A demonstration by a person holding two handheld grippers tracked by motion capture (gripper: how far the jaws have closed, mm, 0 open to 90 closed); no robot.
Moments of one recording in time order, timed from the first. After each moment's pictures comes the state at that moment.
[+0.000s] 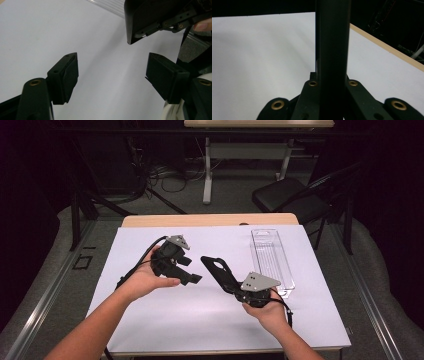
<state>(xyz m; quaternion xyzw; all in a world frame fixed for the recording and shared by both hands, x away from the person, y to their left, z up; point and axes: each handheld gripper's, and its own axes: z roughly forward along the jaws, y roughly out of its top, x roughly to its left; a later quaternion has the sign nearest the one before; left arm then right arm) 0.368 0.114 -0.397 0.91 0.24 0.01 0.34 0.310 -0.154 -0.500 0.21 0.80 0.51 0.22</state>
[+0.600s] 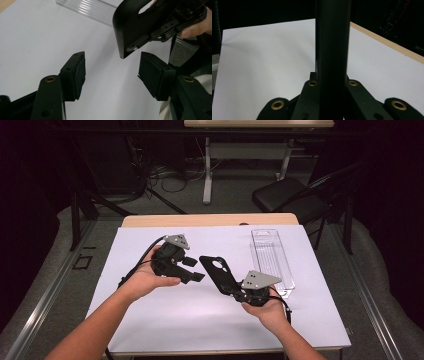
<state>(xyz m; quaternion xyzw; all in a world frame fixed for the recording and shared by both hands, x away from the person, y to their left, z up) 0.368 0.113 -0.396 0.90 0.21 -0.01 0.37 0.315 -0.153 -0.501 0.20 0.79 0.54 0.18</state>
